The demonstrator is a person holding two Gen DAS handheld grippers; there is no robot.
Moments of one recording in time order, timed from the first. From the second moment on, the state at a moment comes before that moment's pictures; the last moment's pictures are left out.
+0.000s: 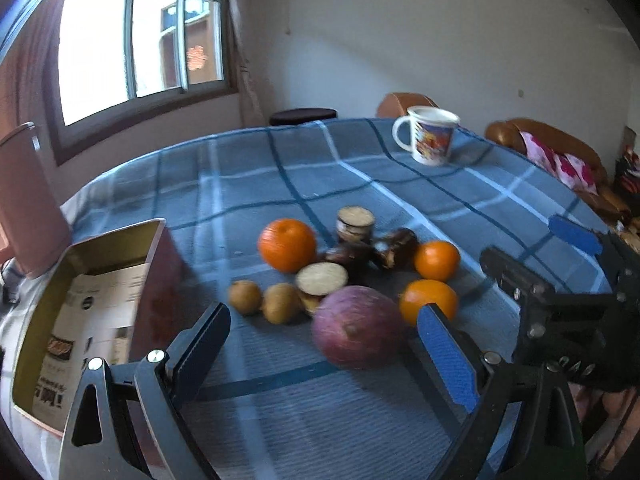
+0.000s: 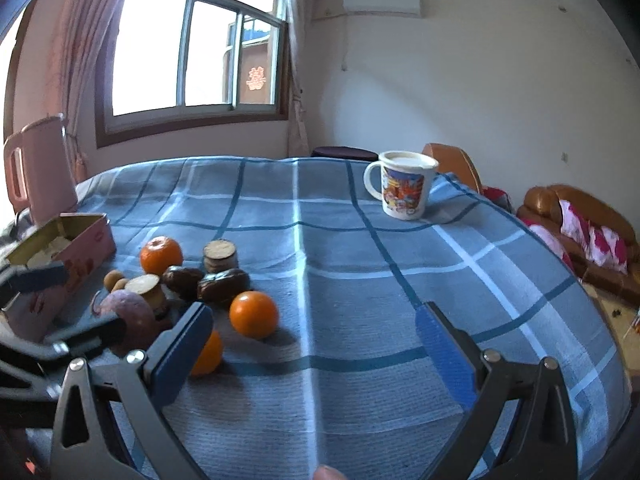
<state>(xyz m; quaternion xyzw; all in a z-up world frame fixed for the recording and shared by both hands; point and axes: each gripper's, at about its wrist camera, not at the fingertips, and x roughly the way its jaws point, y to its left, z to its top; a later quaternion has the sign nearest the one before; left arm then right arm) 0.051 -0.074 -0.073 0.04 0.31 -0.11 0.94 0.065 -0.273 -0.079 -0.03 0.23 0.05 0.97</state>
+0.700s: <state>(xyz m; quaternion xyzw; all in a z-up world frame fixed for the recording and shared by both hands) 0.044 -0.045 -0.074 0.01 0.30 -0.13 0.94 0.063 -0.236 -0.087 -0.05 0.26 0.15 0.95</state>
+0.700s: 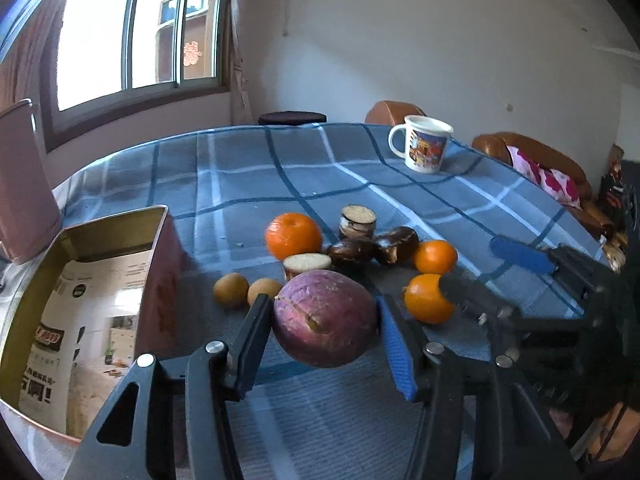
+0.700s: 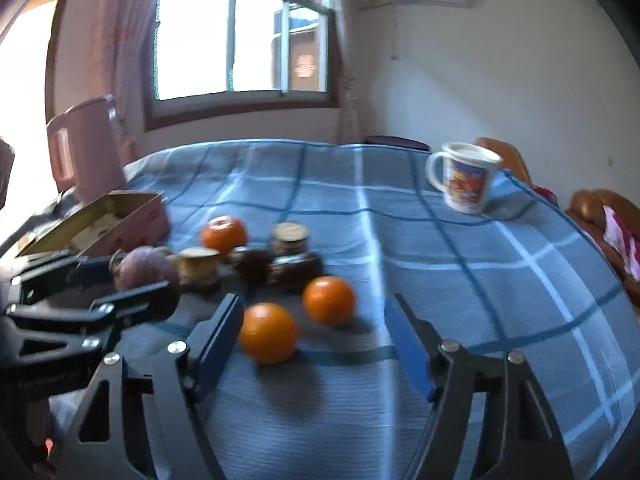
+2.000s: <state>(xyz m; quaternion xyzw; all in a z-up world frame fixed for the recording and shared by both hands) 0.020 -0.044 -0.066 0.02 0.23 -0.12 0.97 0.053 -0.217 -0.095 -0.09 0.24 0.19 0.95</state>
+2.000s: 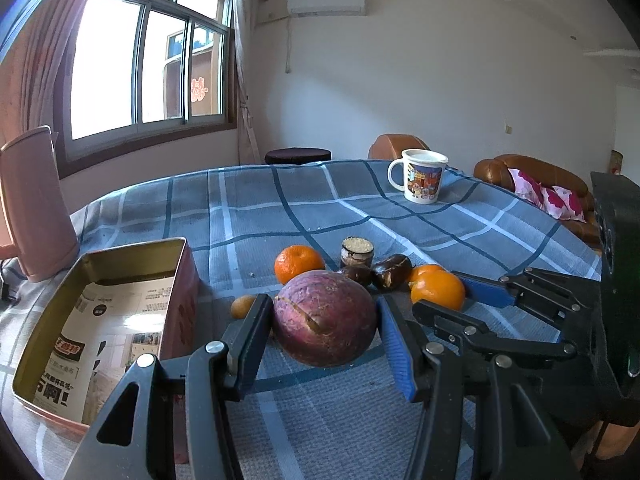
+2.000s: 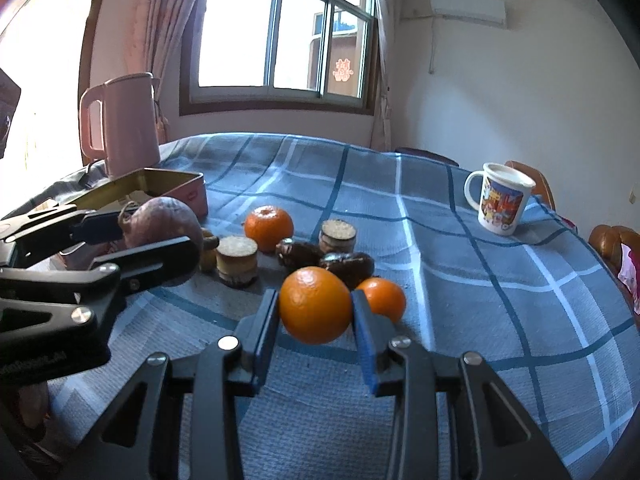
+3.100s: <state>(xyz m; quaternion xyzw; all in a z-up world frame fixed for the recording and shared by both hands) 0.002 -0.049 -0.046 0.04 0.17 -0.10 0.98 0.037 -0.227 -0.088 -0.08 0.17 0.20 0.96</state>
